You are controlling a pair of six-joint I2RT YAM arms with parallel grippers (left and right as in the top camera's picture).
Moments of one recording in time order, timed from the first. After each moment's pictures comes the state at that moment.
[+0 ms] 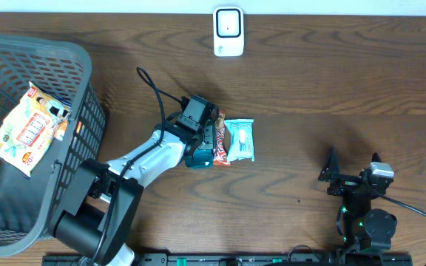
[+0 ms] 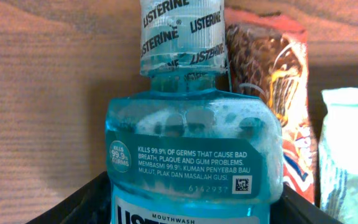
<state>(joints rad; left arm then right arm) -0.51 1.76 0.95 -0.33 -0.05 -0.50 -0.08 0.01 0.01 -0.07 0.02 0.15</state>
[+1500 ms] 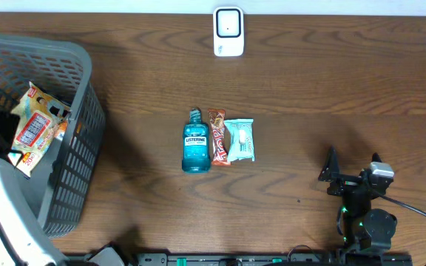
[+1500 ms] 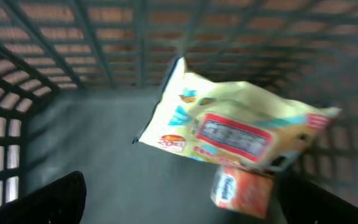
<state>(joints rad) 0.67 1.33 1.25 -0.90 -0.19 -0.69 -0.08 0.01 0.01 -0.07 0.02 0.15</state>
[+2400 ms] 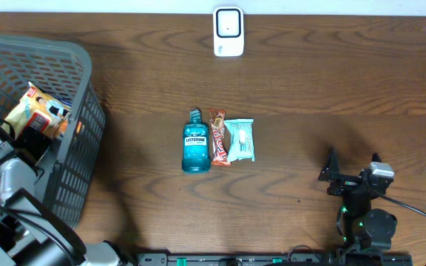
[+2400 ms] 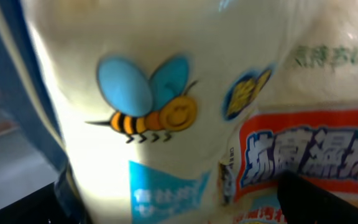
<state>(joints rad) 0.73 1.61 0.84 -0.18 -0.02 -0.29 -0.08 0.01 0.01 -0.07 0.02 0.15</state>
